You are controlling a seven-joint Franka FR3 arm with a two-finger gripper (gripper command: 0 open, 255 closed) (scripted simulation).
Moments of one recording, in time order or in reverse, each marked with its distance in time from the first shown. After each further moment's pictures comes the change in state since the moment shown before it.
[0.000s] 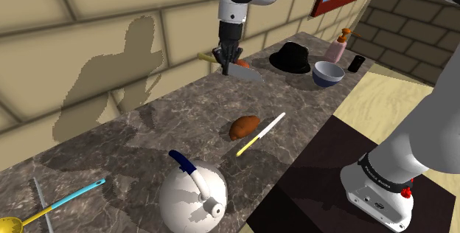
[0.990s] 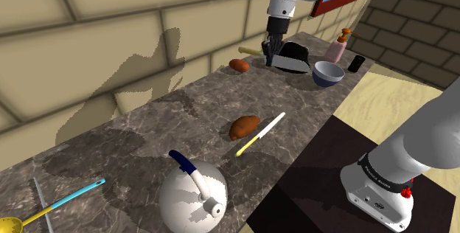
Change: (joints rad) arm -0.175 -0.230 -0.135 -0.273 -0.013 -0.021 -0.304
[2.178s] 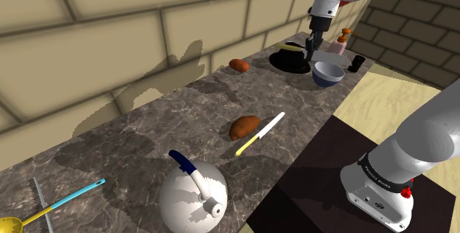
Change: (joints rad) arm -0.196 -0.030 -0.199 -0.048 -0.100 -0.035 -0.355
